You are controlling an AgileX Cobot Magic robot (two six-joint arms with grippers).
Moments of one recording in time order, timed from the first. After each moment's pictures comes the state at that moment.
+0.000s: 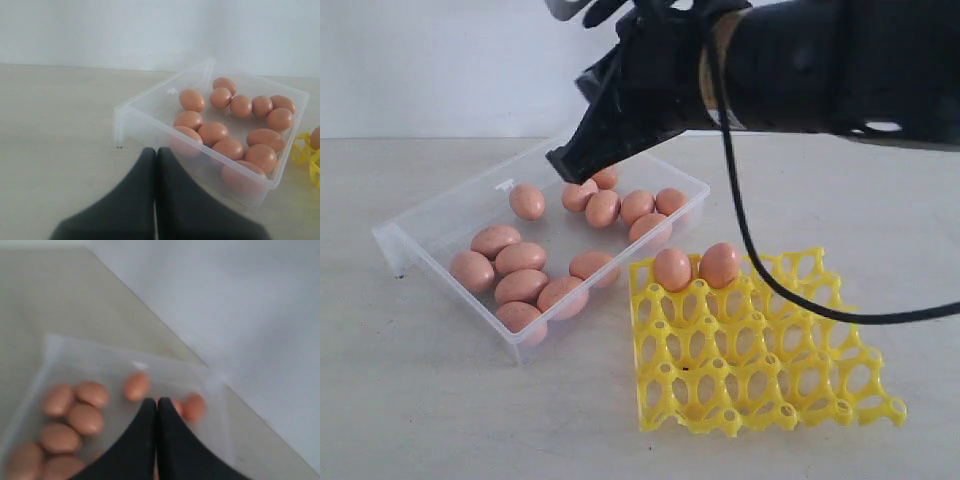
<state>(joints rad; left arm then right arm) -0.05 0.00 0.00 -0.22 0.29 0.13 0.83 1.47 -1.09 -1.14 0.20 0.83</state>
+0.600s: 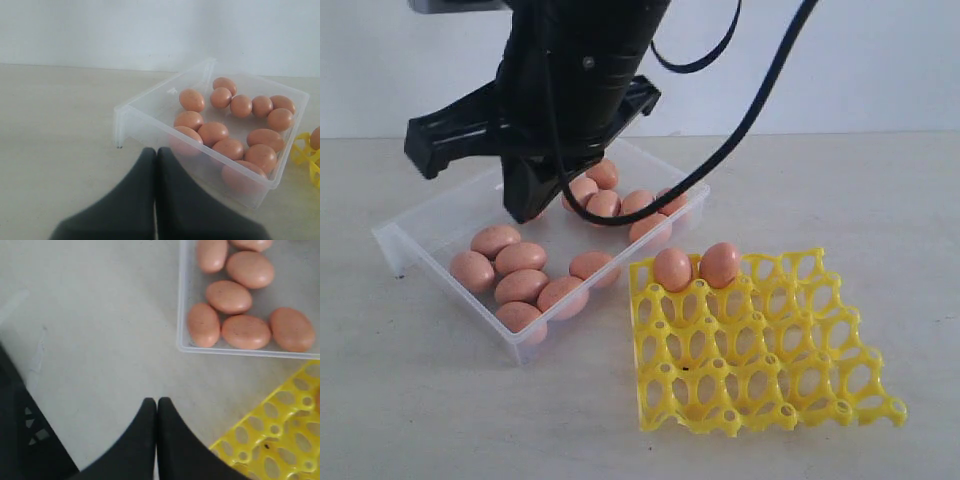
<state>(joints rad) -0.05 0.00 0.00 -0.22 0.29 0.13 0.83 1.82 -1.79 0.28 1.21 -0.08</state>
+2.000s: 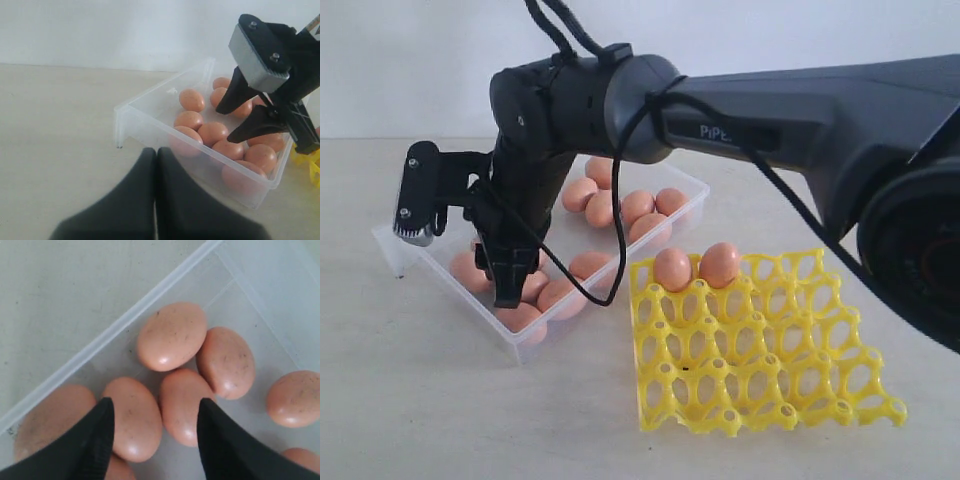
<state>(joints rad) -0.05 0.00 0.00 -0.22 0.29 0.13 0.85 2.27 -1.91 0.10 0.77 -0.93</state>
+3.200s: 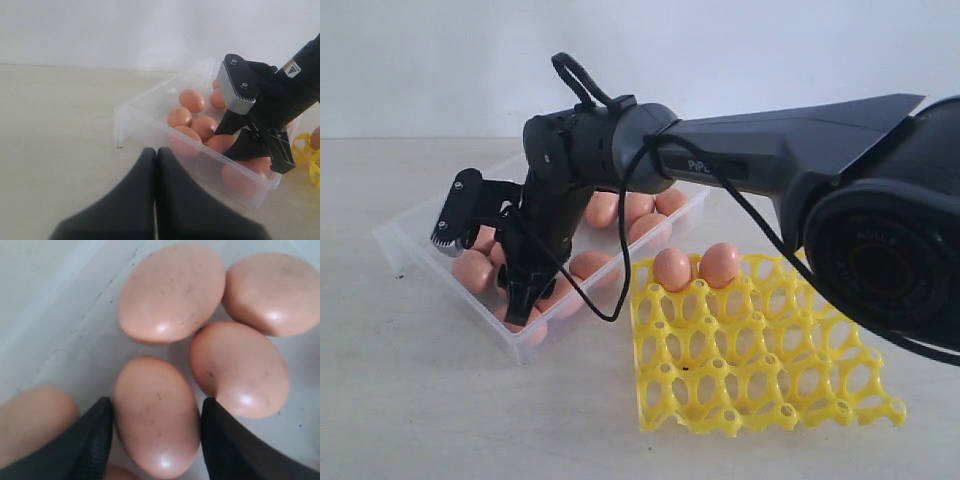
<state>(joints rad) -0.05 0.00 0.00 -0.22 0.29 0.13 0.80 2.37 -1.91 0.17 0.74 -0.82</state>
